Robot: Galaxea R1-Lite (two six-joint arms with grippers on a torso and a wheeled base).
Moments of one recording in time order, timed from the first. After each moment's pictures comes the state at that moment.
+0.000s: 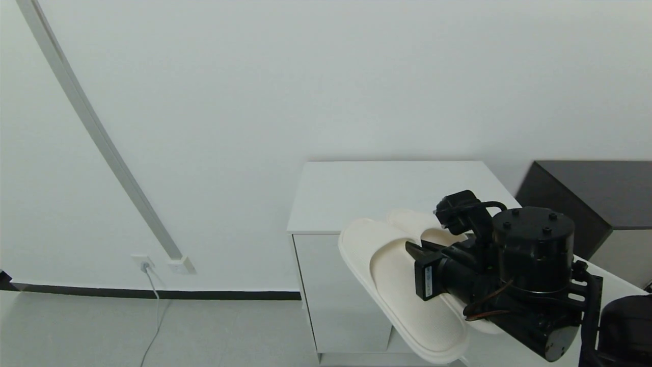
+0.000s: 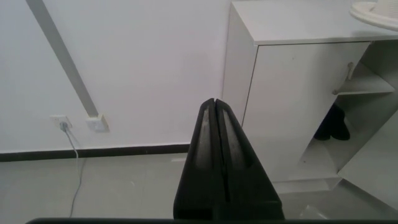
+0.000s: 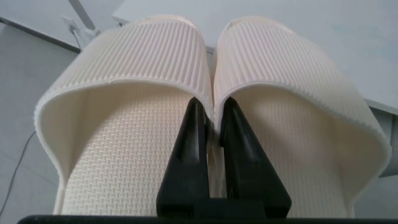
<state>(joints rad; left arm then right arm) 0.00 0.00 0.00 0.00 -0.02 0.03 0.82 1.70 -0.66 -0.79 -0.35 0.11</state>
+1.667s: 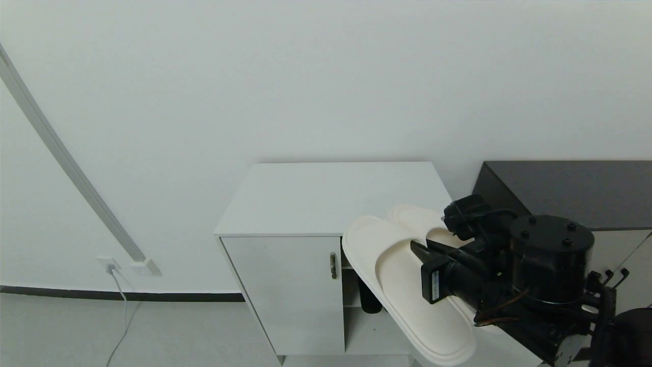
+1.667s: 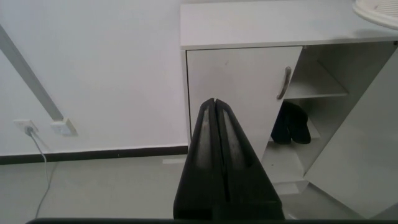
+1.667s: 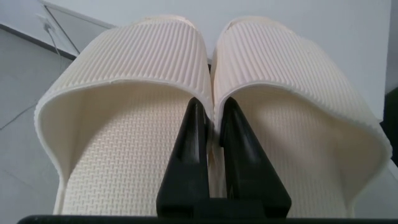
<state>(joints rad) 0.00 0.00 0.00 0.00 -0.02 0.02 0.82 1.69 -0.59 -0.92 -0.35 0.05</state>
